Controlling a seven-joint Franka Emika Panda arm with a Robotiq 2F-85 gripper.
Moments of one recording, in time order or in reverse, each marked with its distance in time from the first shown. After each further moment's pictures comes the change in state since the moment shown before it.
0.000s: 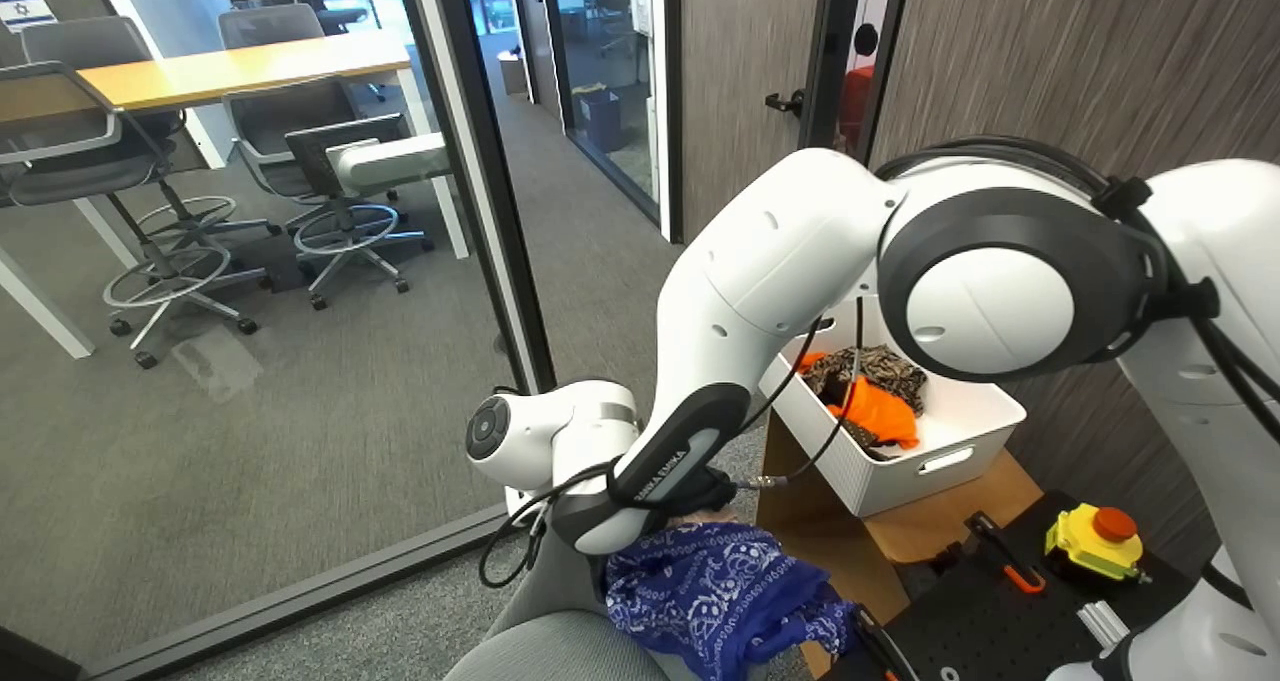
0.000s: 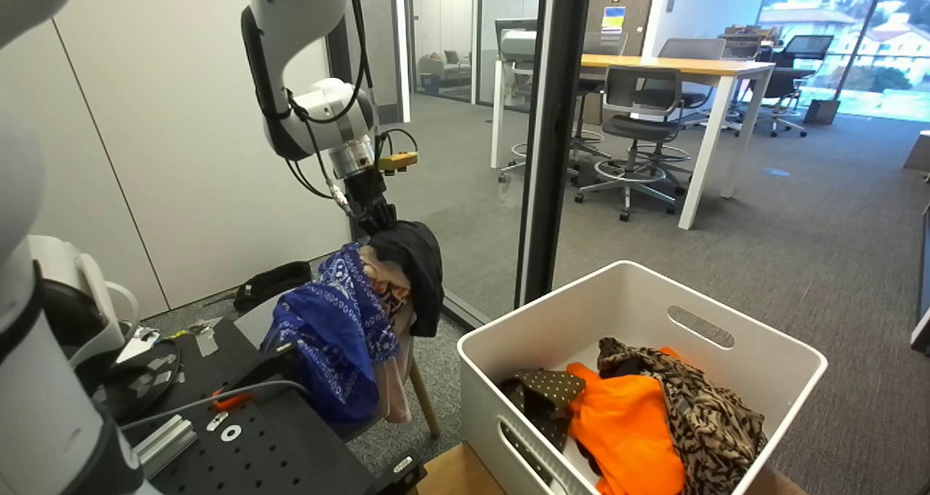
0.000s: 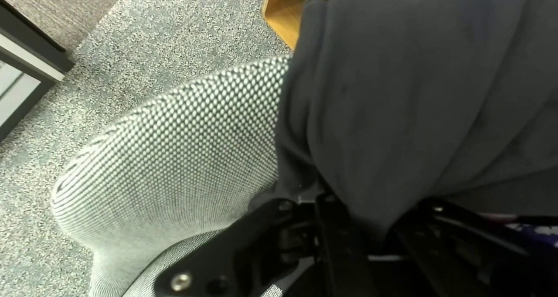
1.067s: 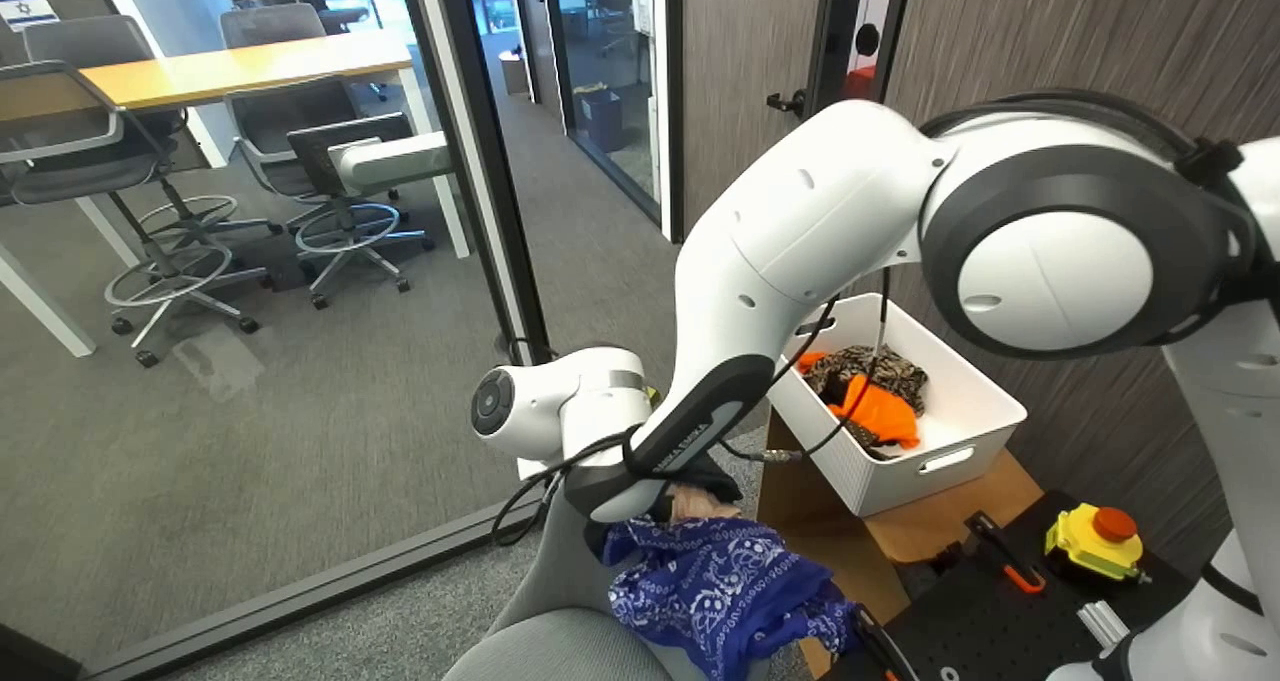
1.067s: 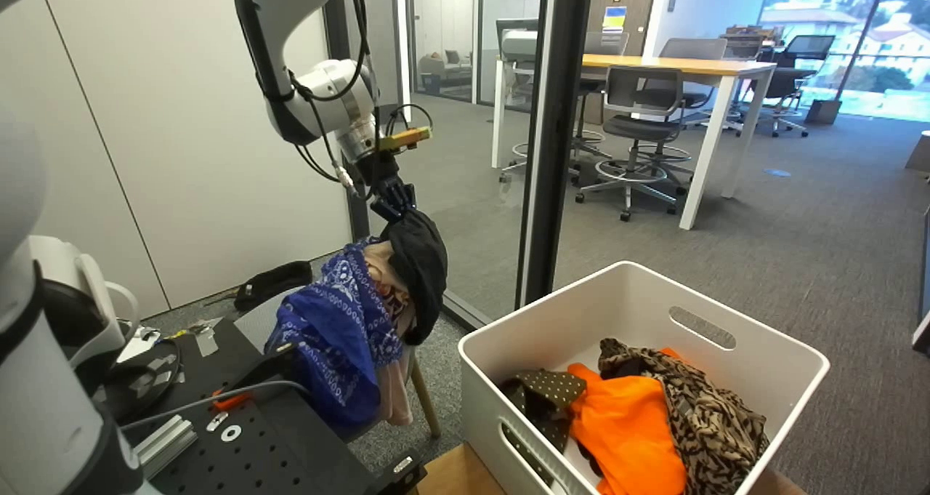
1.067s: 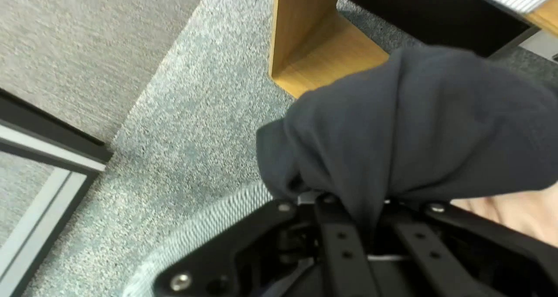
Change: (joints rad) arm 0.007 -0.110 -0.047 -0.055 -0.071 -0.059 0.186
